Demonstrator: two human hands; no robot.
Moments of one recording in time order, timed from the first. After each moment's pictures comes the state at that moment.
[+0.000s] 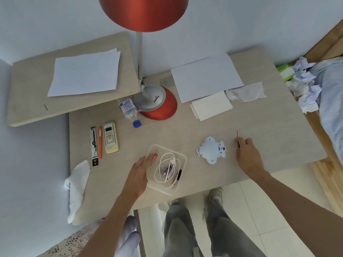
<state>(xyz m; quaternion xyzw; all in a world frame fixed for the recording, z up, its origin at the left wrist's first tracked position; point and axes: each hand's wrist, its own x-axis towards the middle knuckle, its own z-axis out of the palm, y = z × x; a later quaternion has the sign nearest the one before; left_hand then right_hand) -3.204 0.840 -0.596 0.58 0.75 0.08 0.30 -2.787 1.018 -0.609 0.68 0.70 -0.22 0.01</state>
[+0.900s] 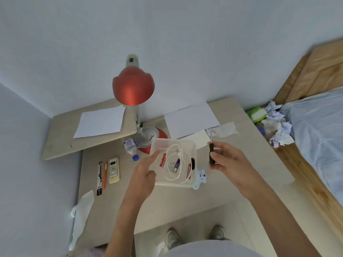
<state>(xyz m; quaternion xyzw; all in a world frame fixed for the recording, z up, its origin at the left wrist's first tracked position) -3.102 0.904 -0.358 0.51 0.74 0.27 0.34 -2.816 0.991 -0.319 0.48 0.44 -0.68 -0.34</state>
